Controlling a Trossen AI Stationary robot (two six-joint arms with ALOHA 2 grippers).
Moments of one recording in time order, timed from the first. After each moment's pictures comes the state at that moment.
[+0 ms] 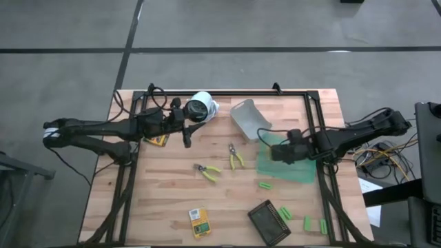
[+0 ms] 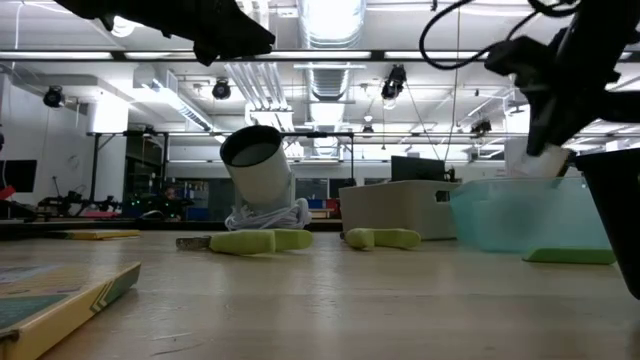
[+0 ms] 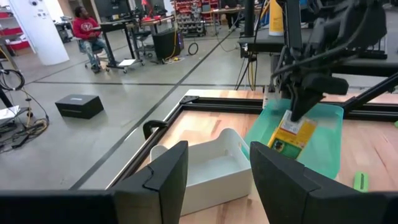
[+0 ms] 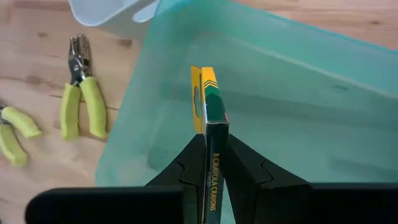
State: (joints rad) left arm 0.12 1.00 0.70 0.21 -0.21 0.08; right arm 0.25 1.06 0.73 -0.92 0.36 1.67
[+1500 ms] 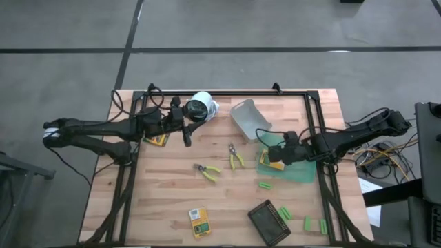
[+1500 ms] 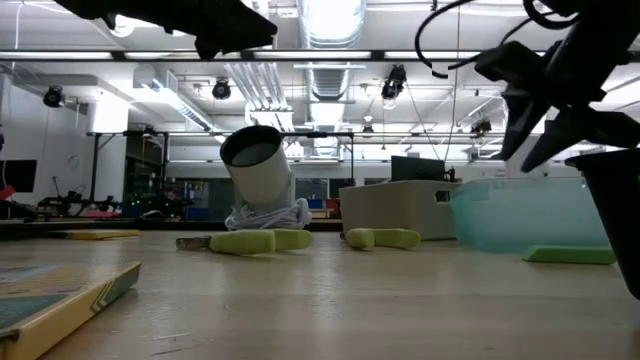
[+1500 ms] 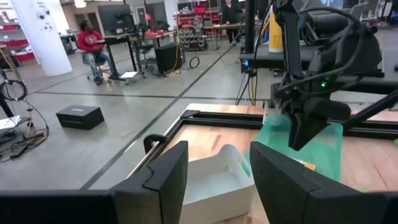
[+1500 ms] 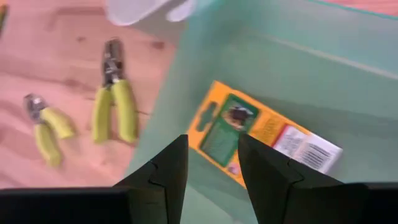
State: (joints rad) left arm 0.12 1.00 0.70 0.27 -0.21 0.08; right arm 0.25 1.06 0.64 -0.68 0.39 1.61
